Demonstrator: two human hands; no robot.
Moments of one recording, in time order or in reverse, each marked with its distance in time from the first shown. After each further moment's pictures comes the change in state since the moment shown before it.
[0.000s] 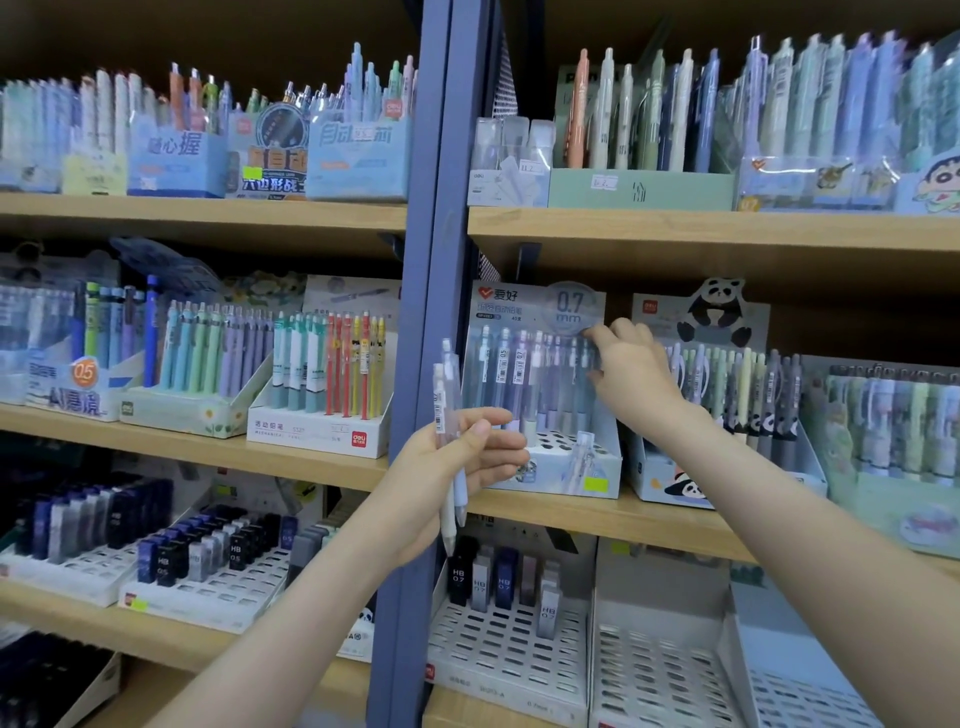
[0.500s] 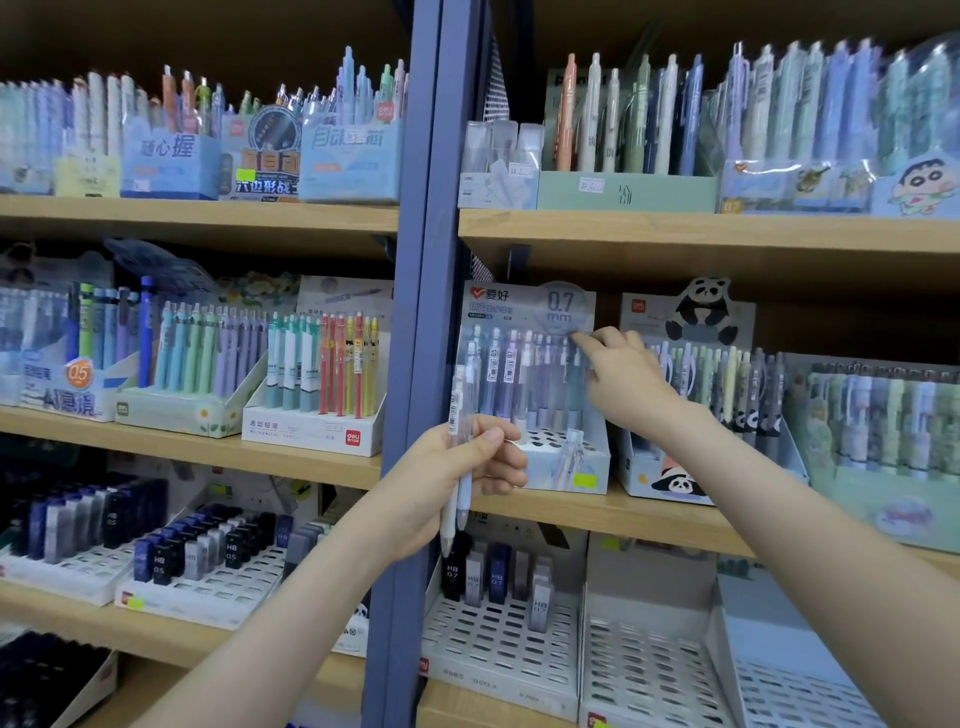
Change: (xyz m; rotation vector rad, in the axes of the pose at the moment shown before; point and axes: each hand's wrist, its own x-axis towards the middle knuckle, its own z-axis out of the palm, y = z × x) left_hand 0.000 0.003 0.006 0.114 -0.109 -0.087; right_hand -0.008 0.001 -0.007 -0.037 -0.134 -0.020
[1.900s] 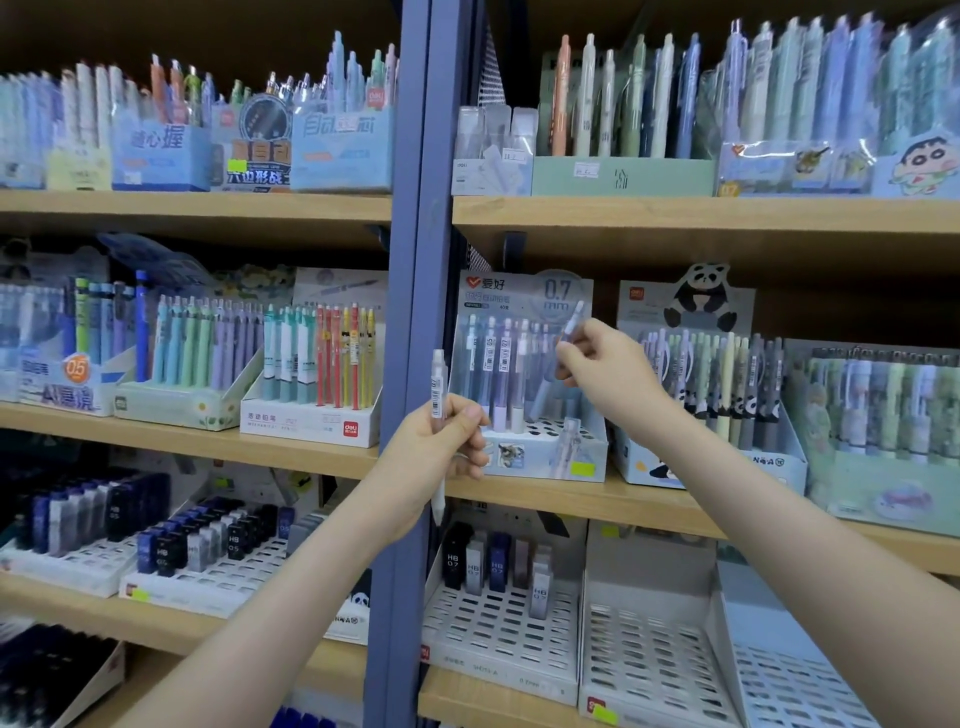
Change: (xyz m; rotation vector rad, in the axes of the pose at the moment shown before) left_hand 0.006 -0.002 -0.001 0.184 0.220 0.090; right_hand -0.021 -0.025 -0.009 0.871 0.109 0.152
